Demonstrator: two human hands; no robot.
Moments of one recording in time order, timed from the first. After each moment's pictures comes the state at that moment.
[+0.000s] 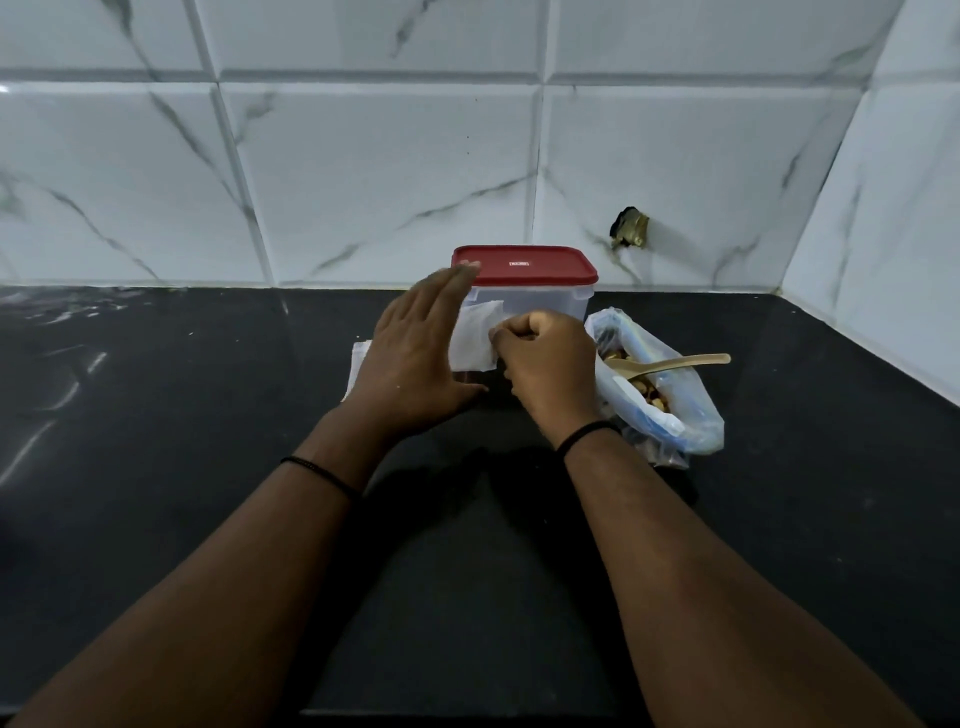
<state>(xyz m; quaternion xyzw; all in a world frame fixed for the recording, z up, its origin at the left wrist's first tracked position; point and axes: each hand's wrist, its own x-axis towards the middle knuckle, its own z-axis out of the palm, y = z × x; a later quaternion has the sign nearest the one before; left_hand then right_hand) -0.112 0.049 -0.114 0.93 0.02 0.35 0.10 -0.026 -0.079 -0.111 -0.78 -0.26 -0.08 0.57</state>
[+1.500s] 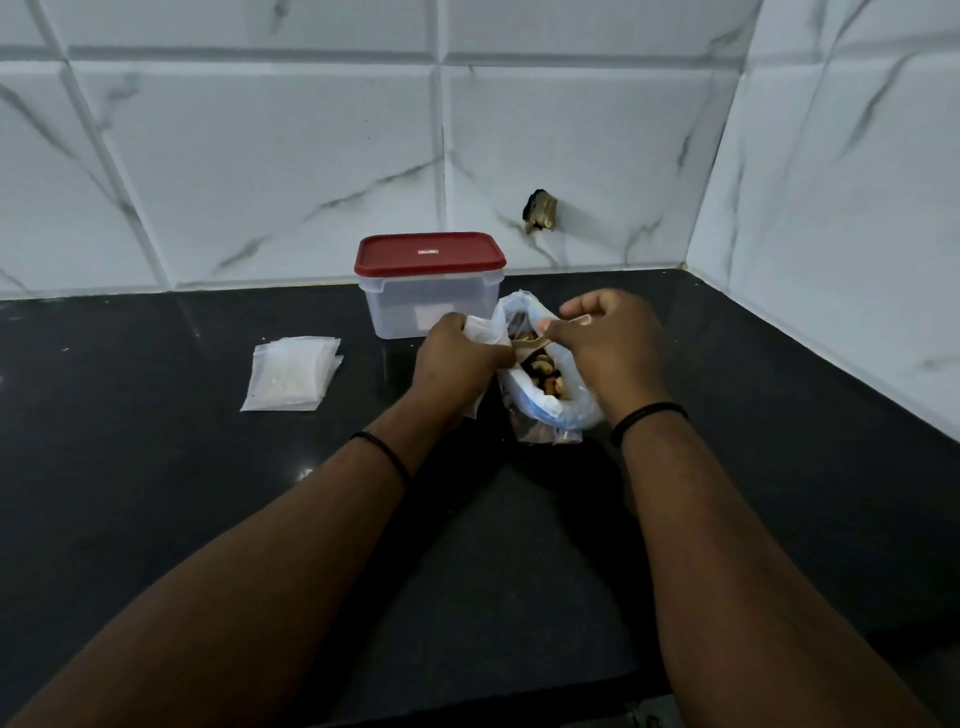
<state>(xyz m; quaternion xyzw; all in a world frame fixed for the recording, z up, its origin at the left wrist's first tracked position) -0.022 -0.056 -0.122 0.77 0.22 0.21 0.56 0.032 -0.197 -0.103 -0.81 -0.12 -0.12 0.56</state>
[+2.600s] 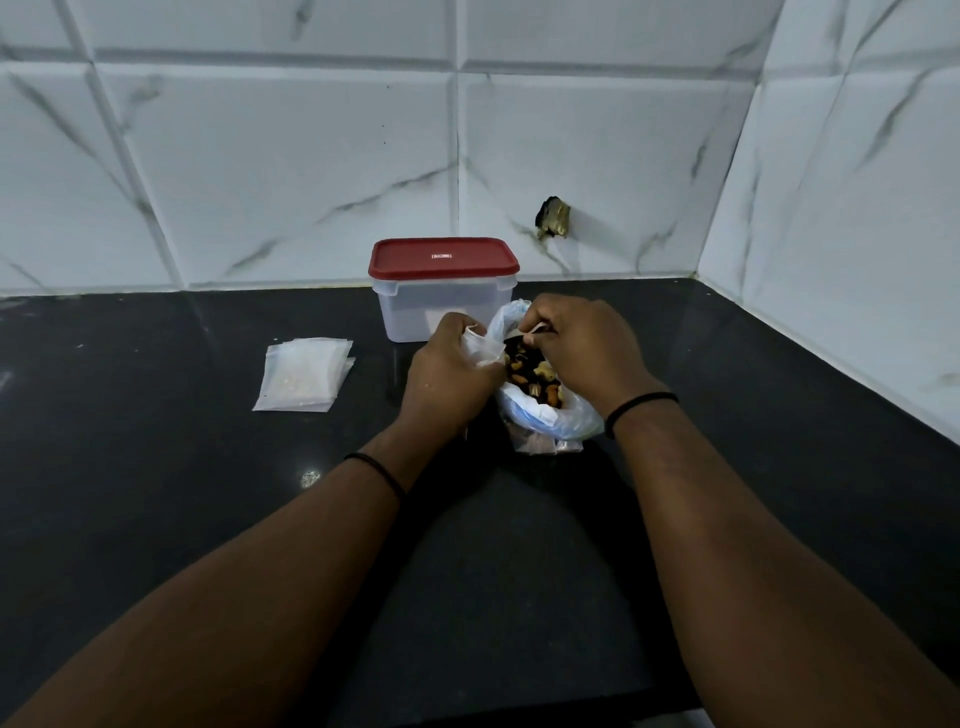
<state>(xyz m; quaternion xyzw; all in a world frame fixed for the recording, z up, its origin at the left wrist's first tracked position) -0.043 -0.041 -0.134 0.83 0.15 0.27 0.46 0.060 -0.175 -0.113 -0.87 -0.35 -0.19 0.30</state>
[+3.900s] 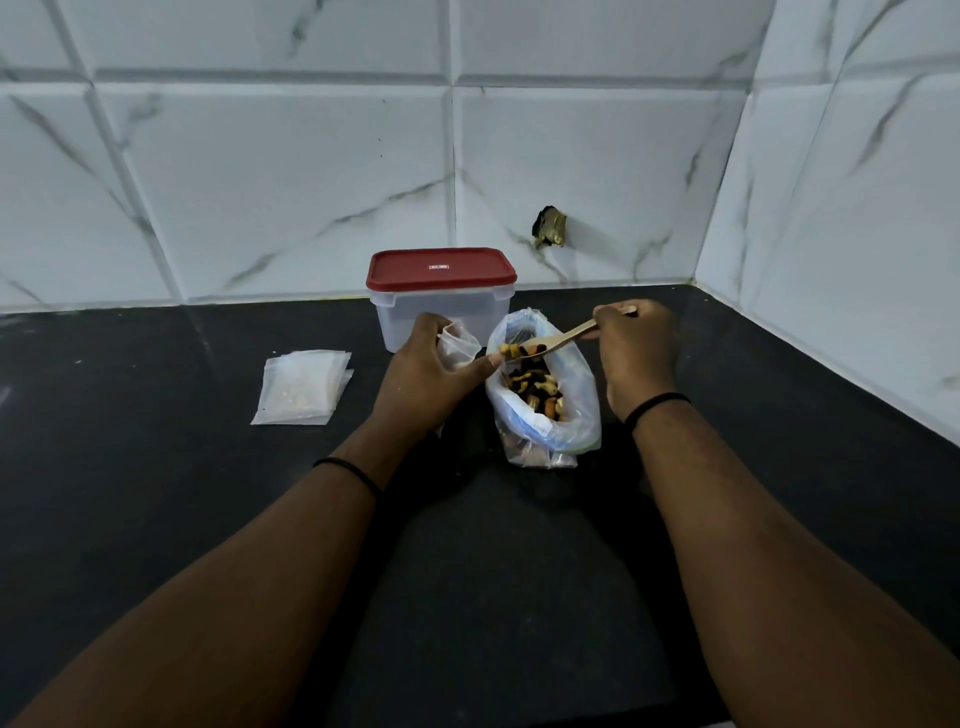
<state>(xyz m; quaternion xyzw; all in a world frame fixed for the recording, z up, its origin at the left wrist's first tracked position) -0.042 -0.014 -0.133 0.85 0.12 0.28 0.42 0.079 -0.183 -0.113 -0.73 -0.01 -0.13 0.67</state>
